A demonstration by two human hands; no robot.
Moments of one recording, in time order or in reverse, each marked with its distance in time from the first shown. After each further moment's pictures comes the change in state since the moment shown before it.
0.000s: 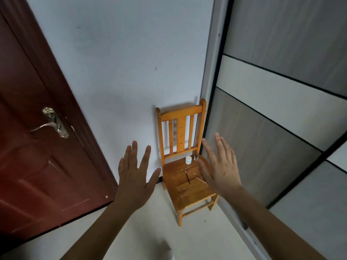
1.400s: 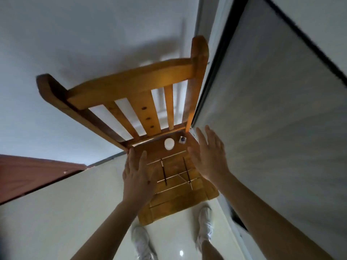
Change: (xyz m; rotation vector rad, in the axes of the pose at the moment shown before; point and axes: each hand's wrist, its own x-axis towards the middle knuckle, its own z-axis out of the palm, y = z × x) left_hand 0.256 -0.001 0.431 -0.066 -0.437 -0.458; right_hand 0.278 0.234 0.375 0.195 -0.375 0.101
